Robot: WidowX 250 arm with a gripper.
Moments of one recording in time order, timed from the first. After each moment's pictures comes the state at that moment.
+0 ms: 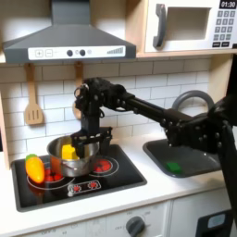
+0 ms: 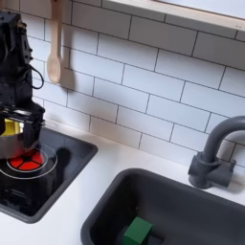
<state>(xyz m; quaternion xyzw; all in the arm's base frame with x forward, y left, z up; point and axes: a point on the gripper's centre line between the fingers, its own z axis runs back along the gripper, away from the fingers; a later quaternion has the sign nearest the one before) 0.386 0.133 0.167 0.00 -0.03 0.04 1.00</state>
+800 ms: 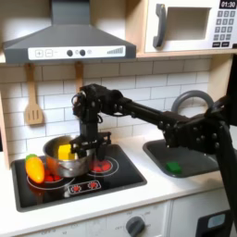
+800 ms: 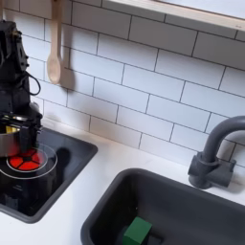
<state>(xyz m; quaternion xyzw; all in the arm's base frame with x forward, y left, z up) 0.386 0.134 0.152 -0.02 -0.02 0.03 1.00</state>
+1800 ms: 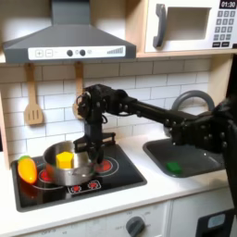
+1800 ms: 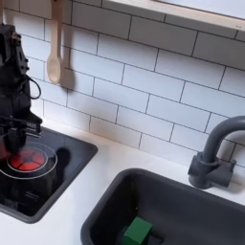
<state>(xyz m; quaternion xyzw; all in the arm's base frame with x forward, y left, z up) 0.381 0.121 0.153 -0.02 -0.03 0.02 1.00</state>
